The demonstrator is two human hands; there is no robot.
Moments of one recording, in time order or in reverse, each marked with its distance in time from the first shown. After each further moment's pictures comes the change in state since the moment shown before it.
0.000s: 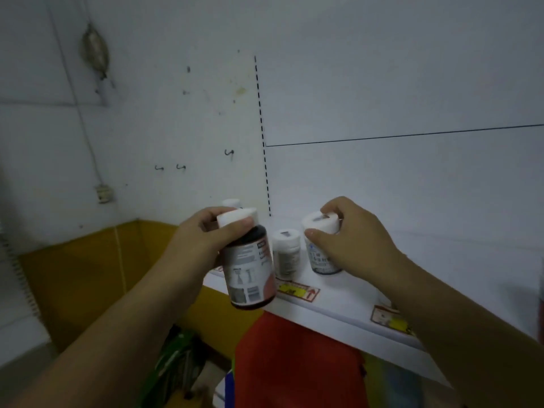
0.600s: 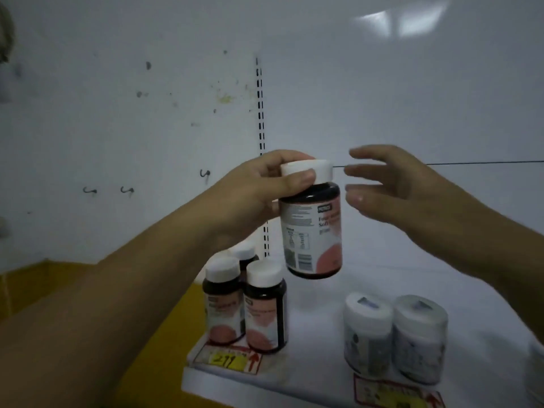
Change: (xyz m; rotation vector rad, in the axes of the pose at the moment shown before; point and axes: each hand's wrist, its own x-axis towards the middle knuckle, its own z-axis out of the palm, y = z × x) left_hand 0.213 0.001 -0.058 -0.127 -0.689 0.278; right_hand 0.103 -0.079 0.050 0.135 -0.020 -0.077
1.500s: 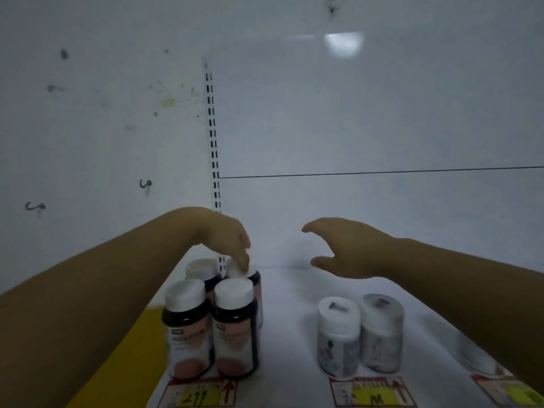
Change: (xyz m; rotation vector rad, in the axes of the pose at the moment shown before) left_hand 0.082 -0.072 -0.041 1.215 -0.573 -0.453; right_hand 0.041 0.078 0.017 -0.972 -0.236 0.181
